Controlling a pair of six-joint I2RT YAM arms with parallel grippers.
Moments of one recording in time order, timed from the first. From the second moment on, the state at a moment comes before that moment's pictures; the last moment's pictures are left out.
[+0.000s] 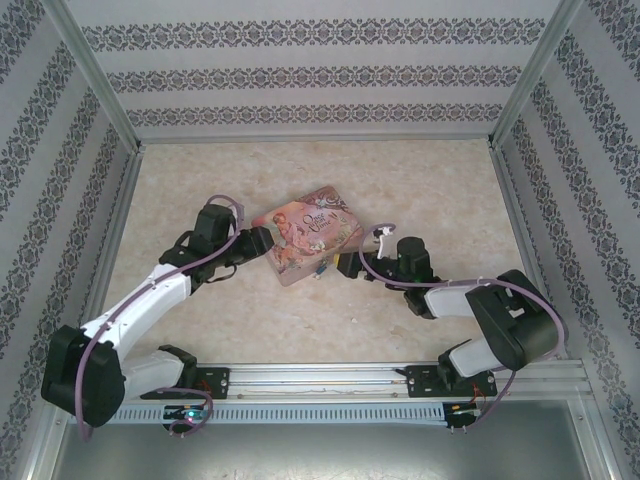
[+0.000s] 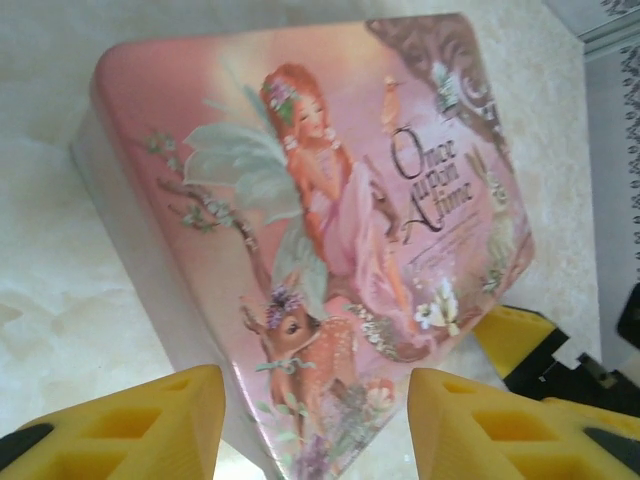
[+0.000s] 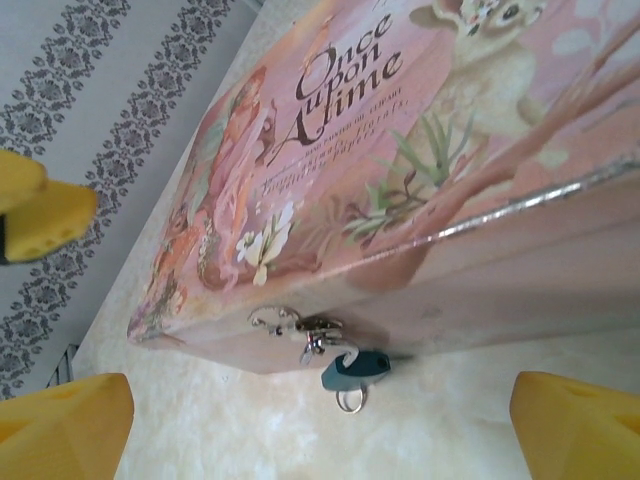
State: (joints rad) left arm -0.35 1.15 0.75 -0.32 0.25 -0.75; right arm 0.43 1.46 0.31 0.78 -0.54 0.65
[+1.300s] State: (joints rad) left arm -0.47 1.51 0.98 -0.36 0.37 -0.71; right arm 0.52 1.74 0.33 1.04 -0.59 0.70
